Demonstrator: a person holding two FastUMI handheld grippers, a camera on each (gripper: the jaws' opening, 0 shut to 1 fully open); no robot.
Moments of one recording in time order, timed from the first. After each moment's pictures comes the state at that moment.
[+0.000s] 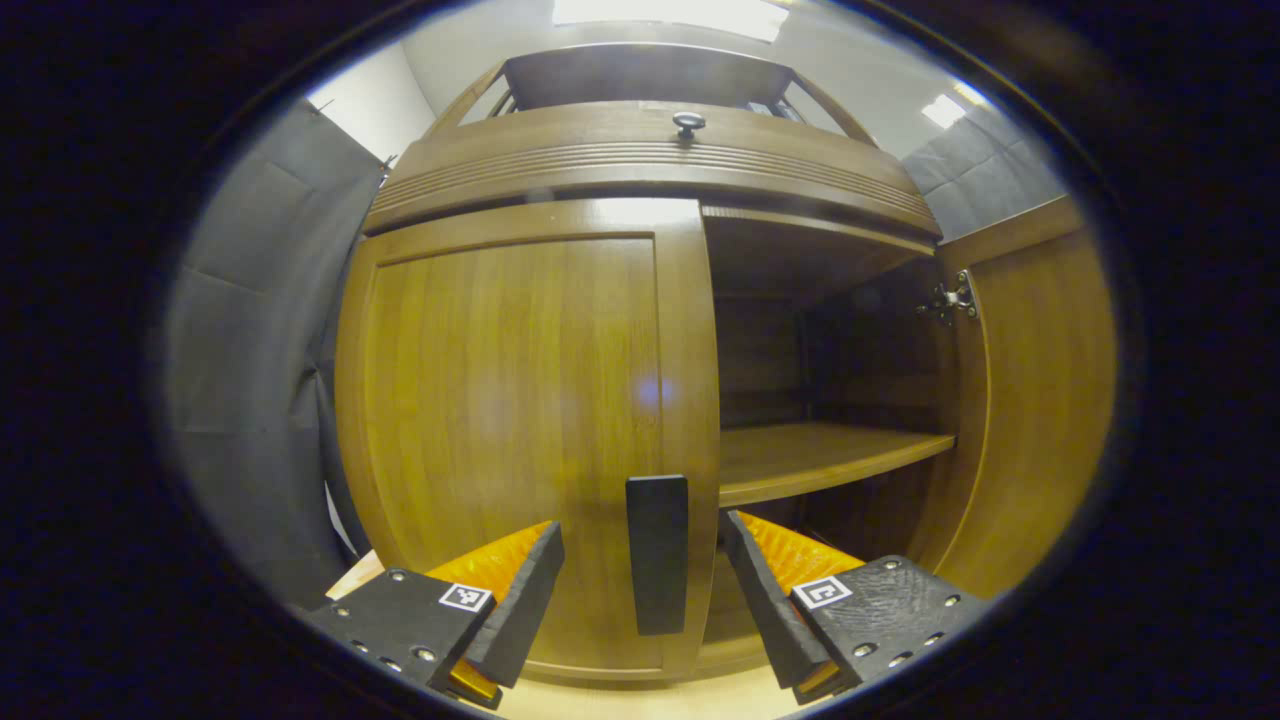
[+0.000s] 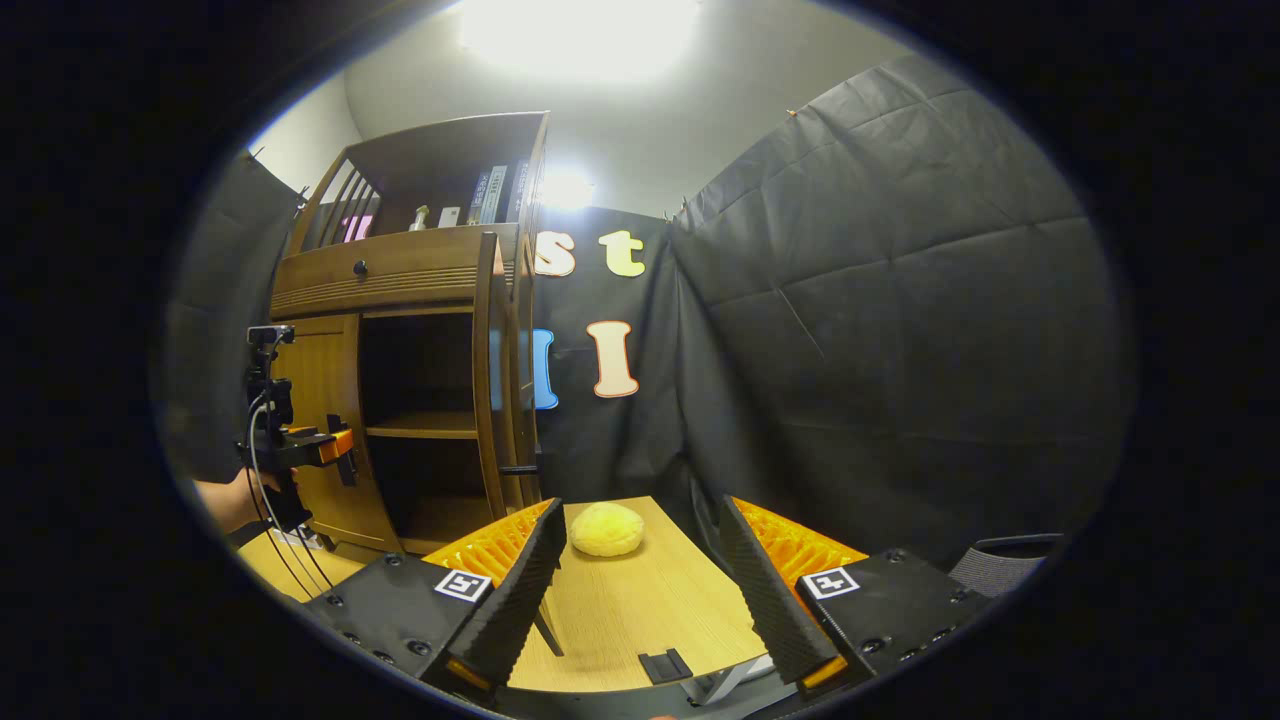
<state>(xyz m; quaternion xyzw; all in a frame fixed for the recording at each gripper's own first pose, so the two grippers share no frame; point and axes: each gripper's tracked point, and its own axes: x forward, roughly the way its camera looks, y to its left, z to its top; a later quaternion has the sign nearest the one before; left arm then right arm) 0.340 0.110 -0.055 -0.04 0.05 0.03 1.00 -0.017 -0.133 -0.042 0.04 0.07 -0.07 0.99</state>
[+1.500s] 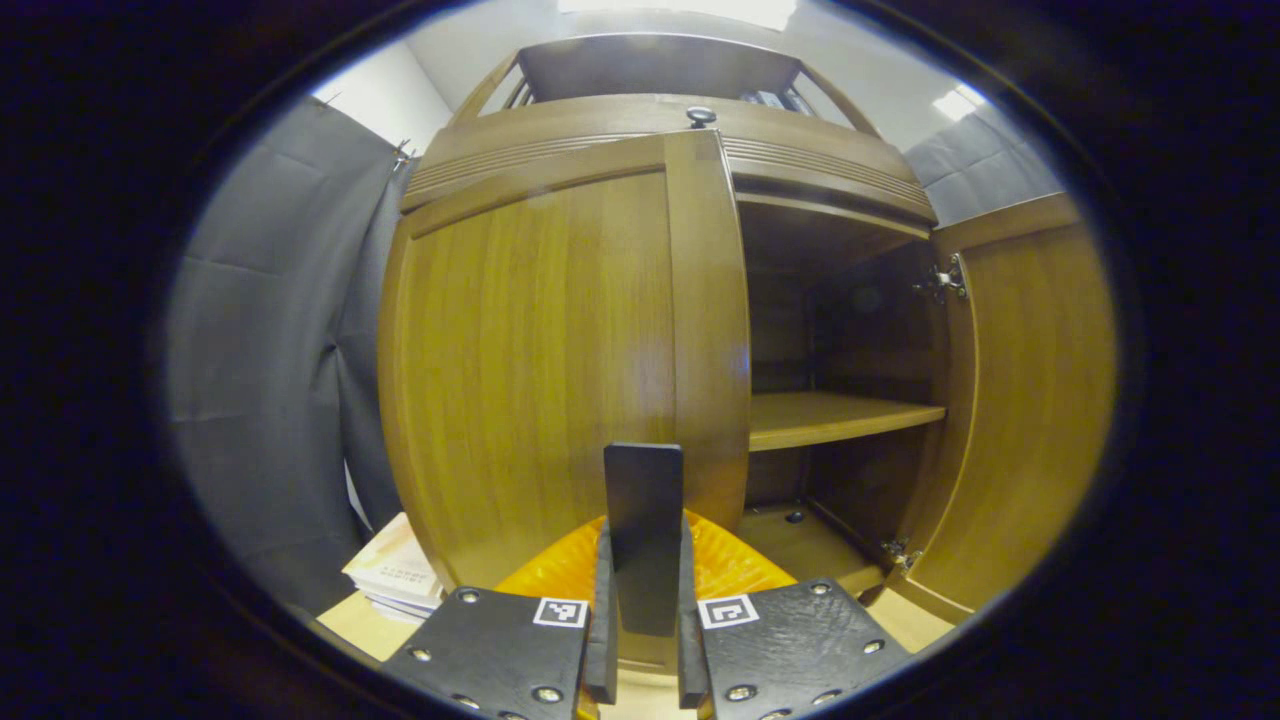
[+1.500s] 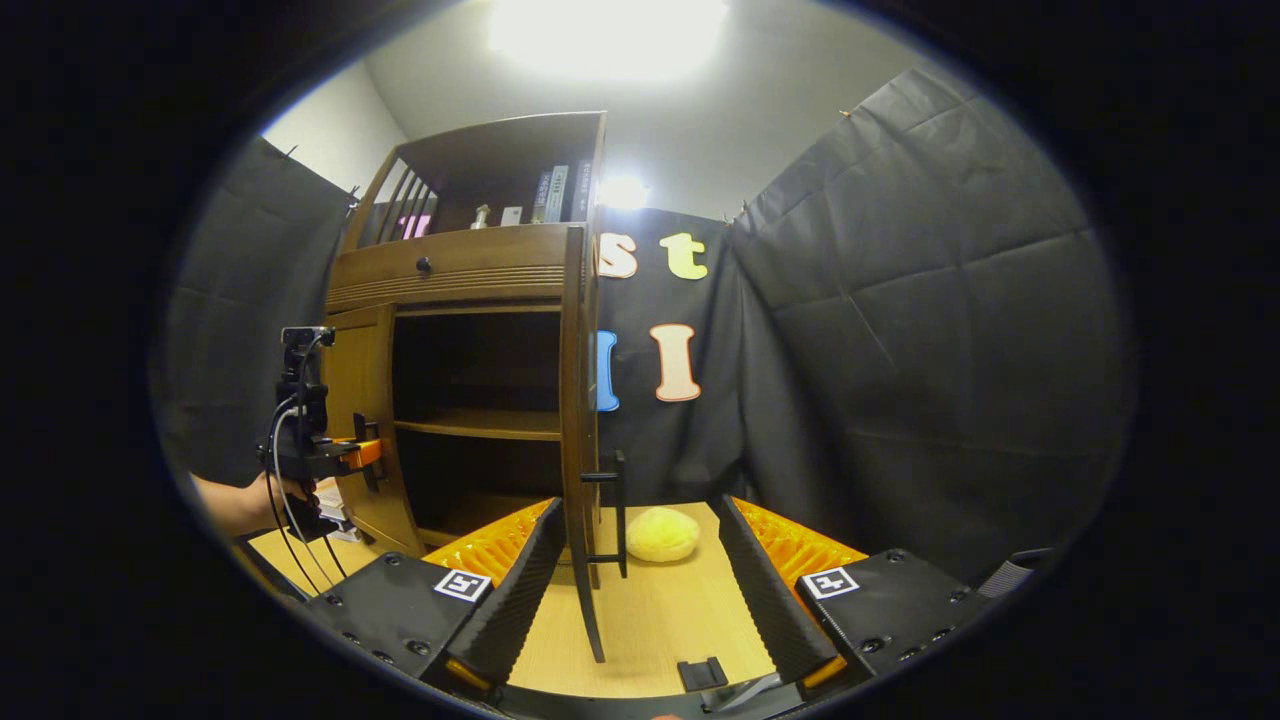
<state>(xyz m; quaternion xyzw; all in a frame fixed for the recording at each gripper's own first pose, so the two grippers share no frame) 0.284 0.119 -0.066 -0.05 0.09 0.05 0.99 -0.001 -0.077 -0.036 0.04 0.06 0.03 1.00</state>
